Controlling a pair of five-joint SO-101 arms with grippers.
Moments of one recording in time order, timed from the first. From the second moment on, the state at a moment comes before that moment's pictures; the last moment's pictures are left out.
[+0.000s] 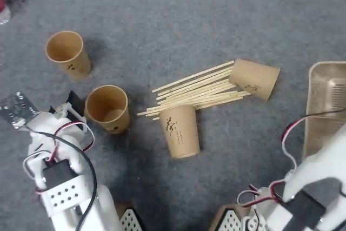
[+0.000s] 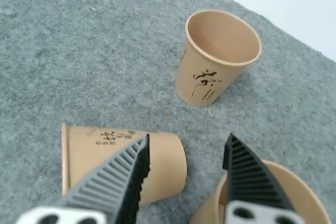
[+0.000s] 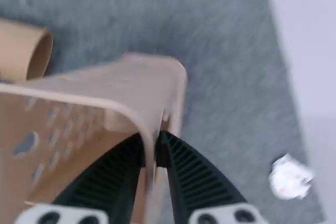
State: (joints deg) left arm -31.6 -72.3 76.2 45.1 21.1; right arm 35.8 -14.8 -27.1 100.4 35.0
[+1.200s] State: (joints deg) left arm -29.4 -72.3 76.9 44.8 21.1; right arm 30.9 3.4 -32.3 82.9 32.4
